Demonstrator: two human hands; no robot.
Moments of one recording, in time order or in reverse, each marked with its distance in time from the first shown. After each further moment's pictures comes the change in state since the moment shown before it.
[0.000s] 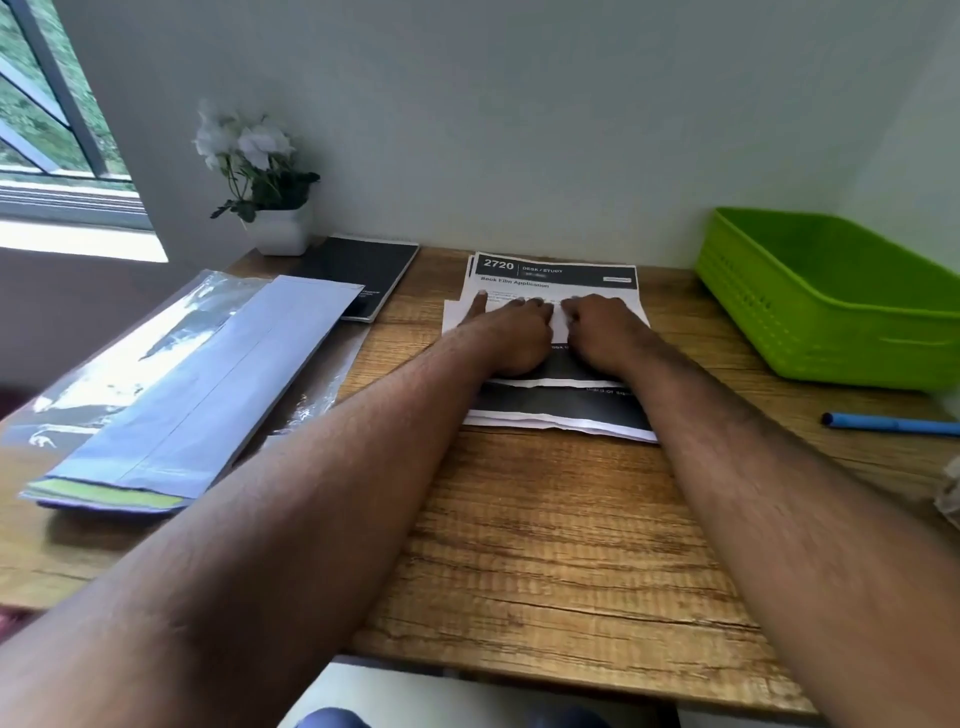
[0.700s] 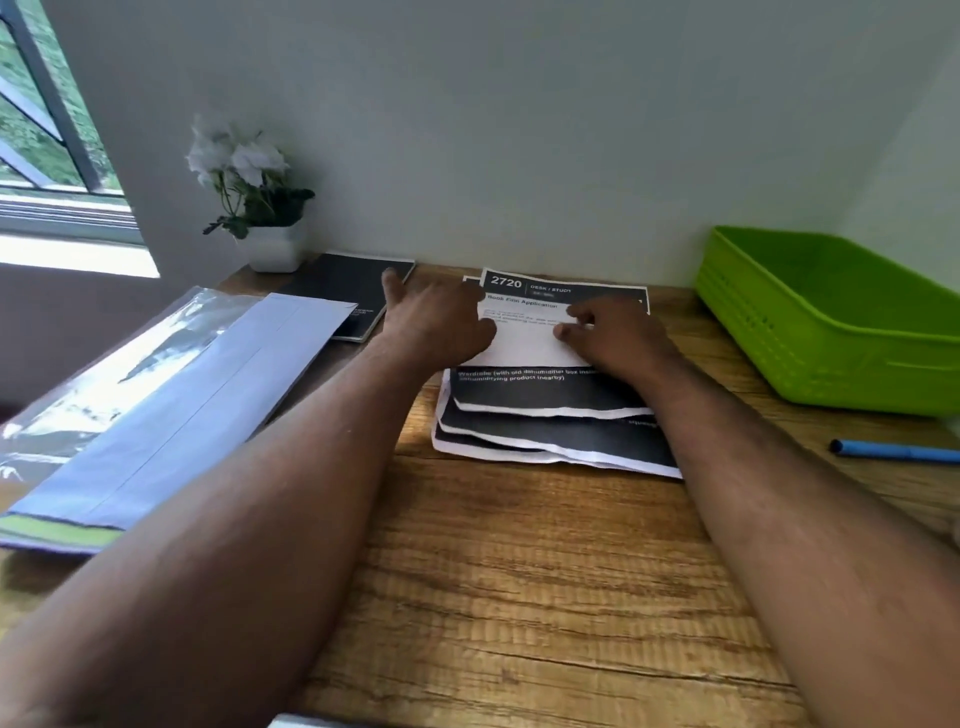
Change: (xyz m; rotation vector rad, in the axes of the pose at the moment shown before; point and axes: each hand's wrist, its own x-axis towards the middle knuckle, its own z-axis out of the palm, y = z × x) left_hand -0.011 -0.051 -0.017 0.033 0.364 -0.223; right_hand 0.014 0.016 -0.009 0.074 0.096 0.023
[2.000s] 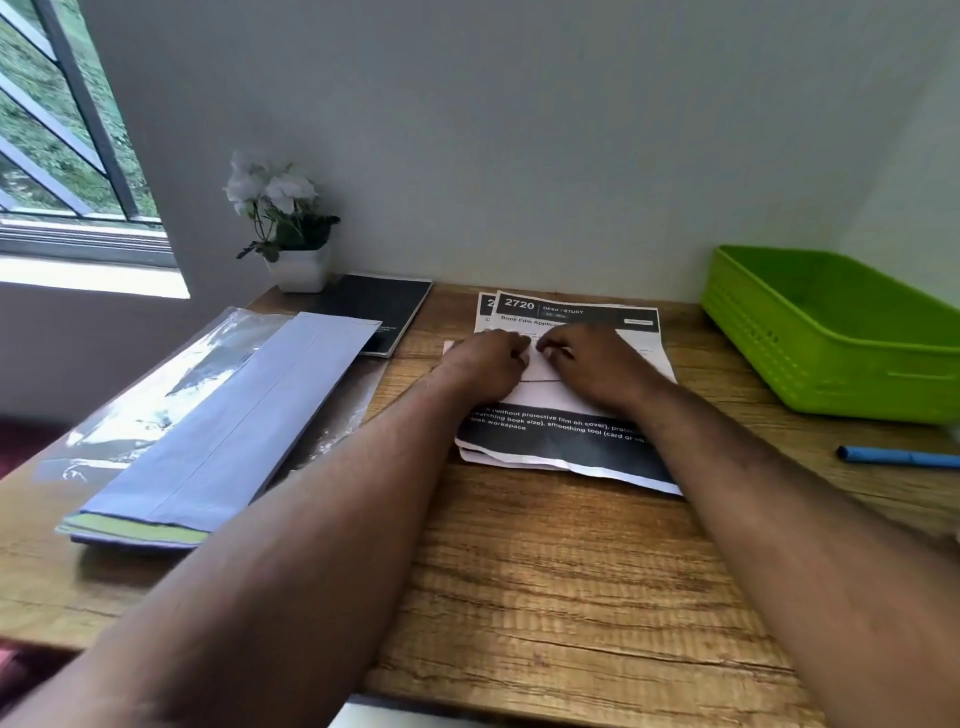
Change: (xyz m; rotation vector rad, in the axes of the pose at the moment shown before) left_hand -0.012 0.018 0.014 -0.307 -0.238 0.036; right_hand -0.025 -0.036 0.001 0.055 -0.072 -0.272
